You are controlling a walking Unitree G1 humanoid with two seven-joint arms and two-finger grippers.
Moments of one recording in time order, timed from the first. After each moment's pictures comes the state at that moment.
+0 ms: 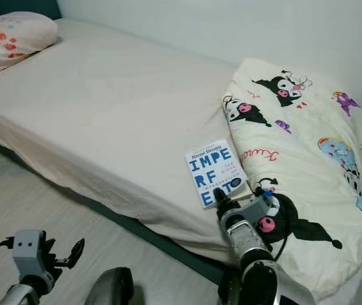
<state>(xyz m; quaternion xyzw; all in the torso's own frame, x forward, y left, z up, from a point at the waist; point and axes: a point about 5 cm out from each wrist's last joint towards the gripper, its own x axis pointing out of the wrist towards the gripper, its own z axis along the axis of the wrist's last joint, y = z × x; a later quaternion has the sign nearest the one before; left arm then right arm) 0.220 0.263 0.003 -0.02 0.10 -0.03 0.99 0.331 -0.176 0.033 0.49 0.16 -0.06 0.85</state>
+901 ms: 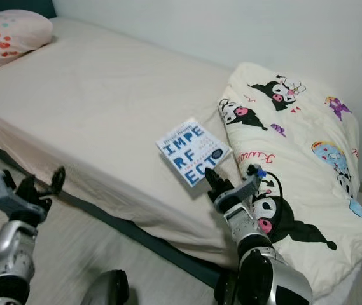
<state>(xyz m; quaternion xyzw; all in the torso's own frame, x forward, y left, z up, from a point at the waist) 0.304 0.287 0.115 -0.18 -0.14 0.06 0.97 0.356 -0.150 0.084 0.48 0.05 0.17 0.86</state>
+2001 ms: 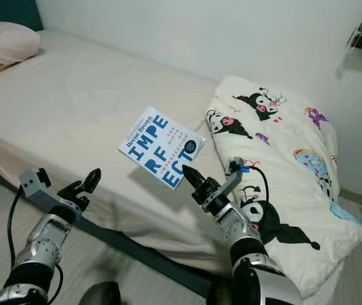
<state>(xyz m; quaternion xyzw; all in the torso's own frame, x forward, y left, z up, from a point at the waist) 0.322 0.231 0.080 -0.30 -0.01 -0.02 0.95 0.346 -0.118 0.087 0.40 0.04 0.31 0.86</state>
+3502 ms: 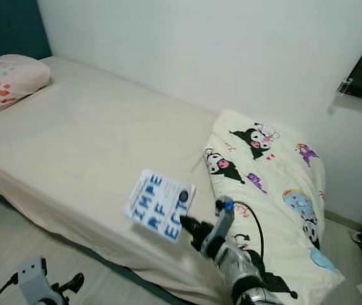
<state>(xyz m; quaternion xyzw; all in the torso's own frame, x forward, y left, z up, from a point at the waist) 0.190 0.252 -0.062 -0.20 0.33 0.15 0.91 0.277 -0.127 -0.010 0.30 0.26 0.22 0.89</state>
